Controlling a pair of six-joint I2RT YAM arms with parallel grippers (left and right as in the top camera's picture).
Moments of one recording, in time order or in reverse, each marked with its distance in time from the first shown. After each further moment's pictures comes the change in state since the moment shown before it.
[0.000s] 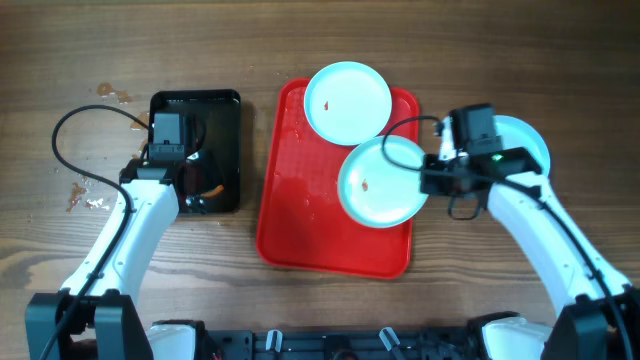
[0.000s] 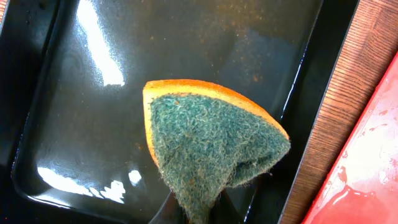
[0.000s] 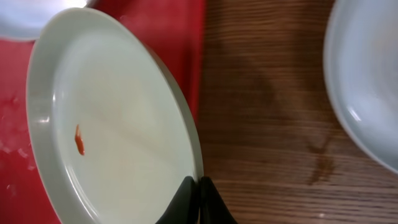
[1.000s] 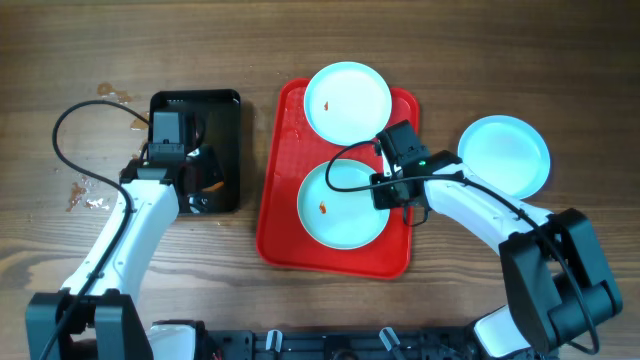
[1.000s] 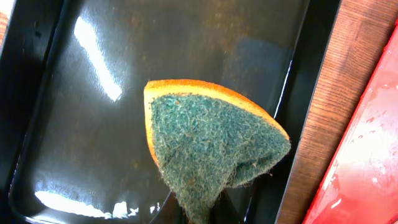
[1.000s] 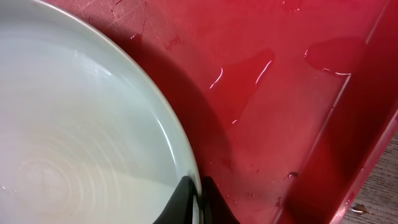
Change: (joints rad) left arm 0.000 0.002 -0.005 0.059 0.002 0.039; right arm 0.218 0.271 -0.029 0.199 0.035 0.007
